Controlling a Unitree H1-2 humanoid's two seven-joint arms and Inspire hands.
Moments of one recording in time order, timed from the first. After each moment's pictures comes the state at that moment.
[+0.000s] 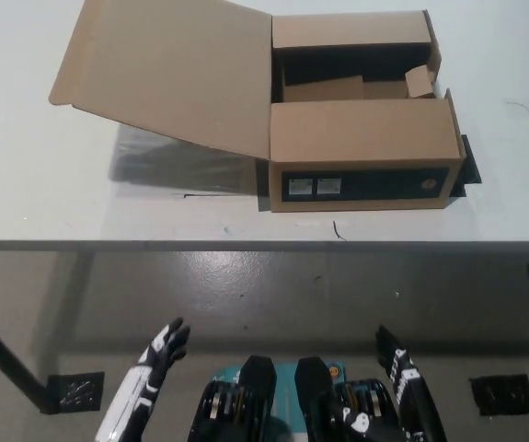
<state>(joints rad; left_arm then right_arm) 0.09 0.16 -0.12 -0.01 0.01 -0.34 -0.11 0.02 0.04 0.13 0.37 -0.05 -0.39 -0.03</state>
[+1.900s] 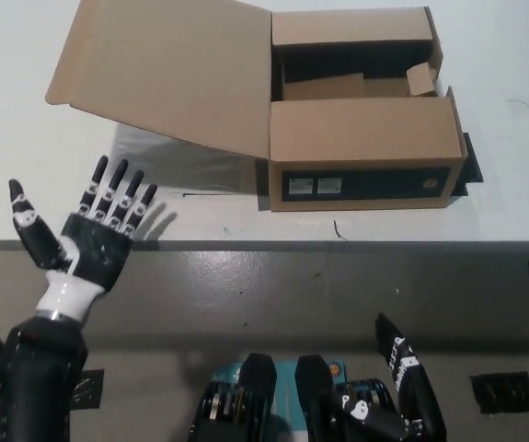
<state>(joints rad) -0.45 0.12 0.30 0.39 -1.07 0.30 -0.26 -0.02 0.04 0.13 0.39 -0.05 -0.40 -0.04</state>
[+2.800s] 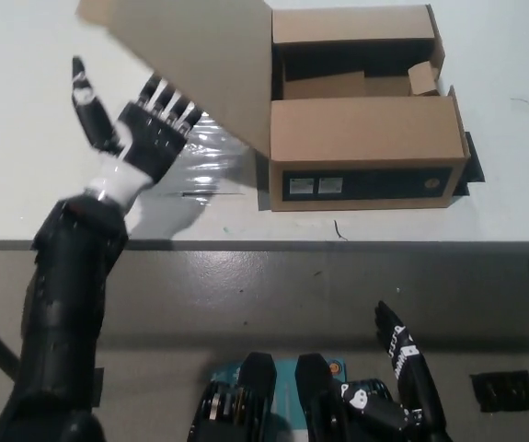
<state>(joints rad) -0.85 0.11 0.30 0.72 -0.94 0.35 -0.32 -0.04 0.04 0.13 0.39 -0.05 -0.42 -0.05</state>
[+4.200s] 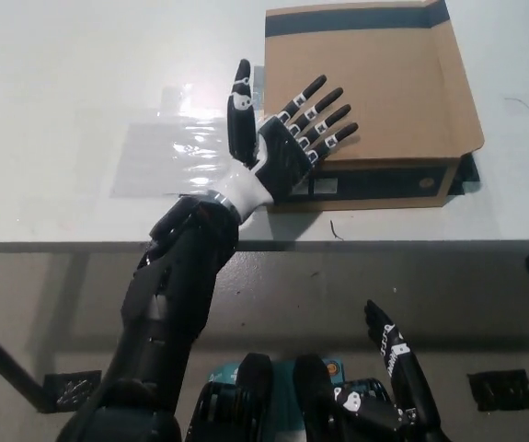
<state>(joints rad) -0.85 -0.07 0.17 0.77 -0.66 0.27 -0.38 -0.04 0.02 0.17 0.39 -0.07 -0.42 -0.03</state>
